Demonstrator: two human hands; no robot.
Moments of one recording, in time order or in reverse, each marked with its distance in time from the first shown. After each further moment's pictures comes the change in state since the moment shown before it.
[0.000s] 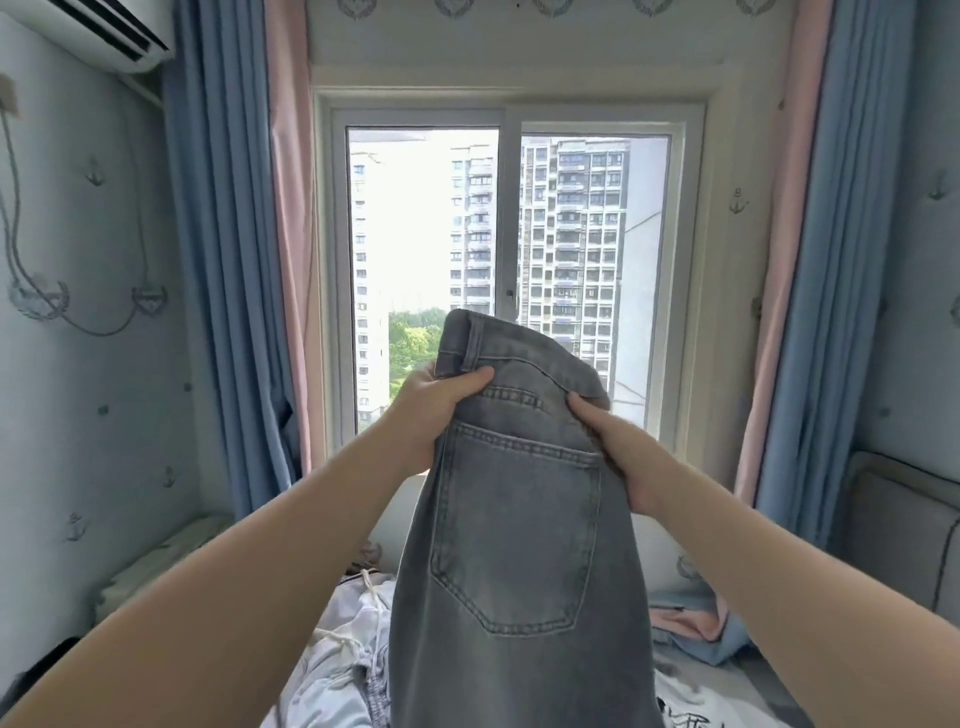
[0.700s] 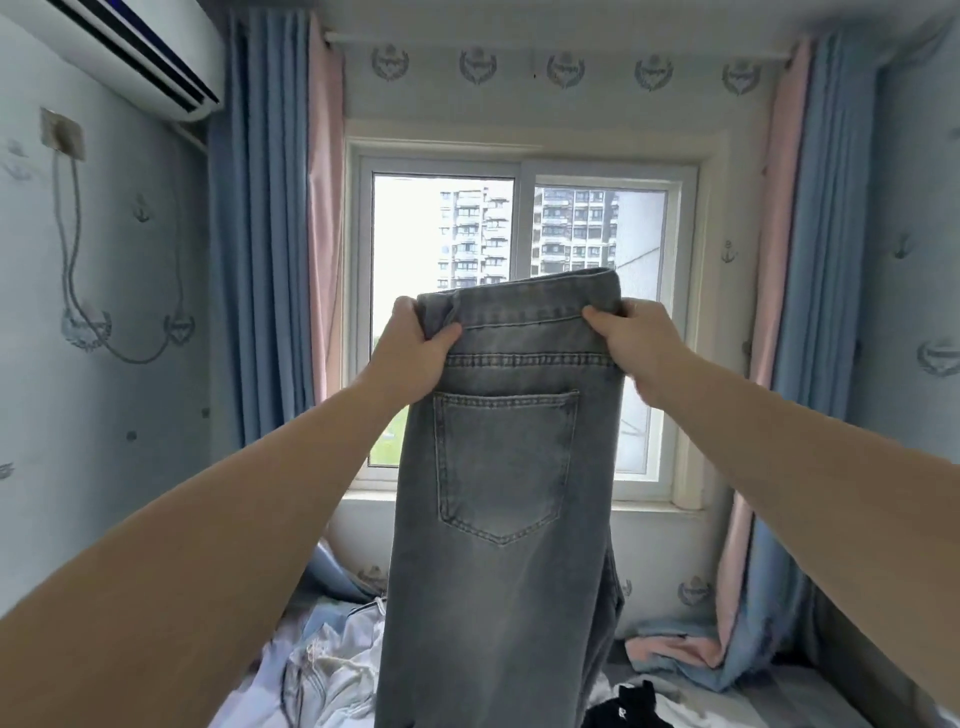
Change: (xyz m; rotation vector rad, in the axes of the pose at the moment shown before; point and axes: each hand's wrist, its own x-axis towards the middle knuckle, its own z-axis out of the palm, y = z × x) left_hand -0.028 0.116 -0.100 0.598 0.217 0.448; right_hand -0.048 -0.116 0.137 -0.374 0.386 -0.602
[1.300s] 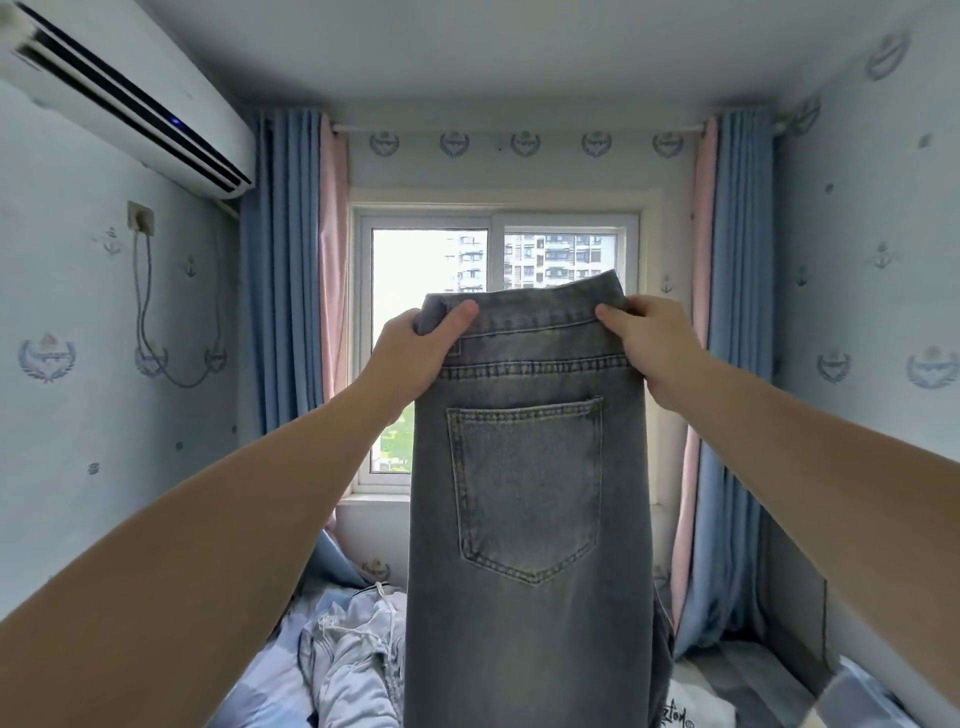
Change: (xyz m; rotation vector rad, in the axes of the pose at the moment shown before) left_hand -0.232 0.246 -0.006 -0.135 0.005 -0.011; right_hand -0.230 -0.147 -0.191 0.015 0.029 -0.077
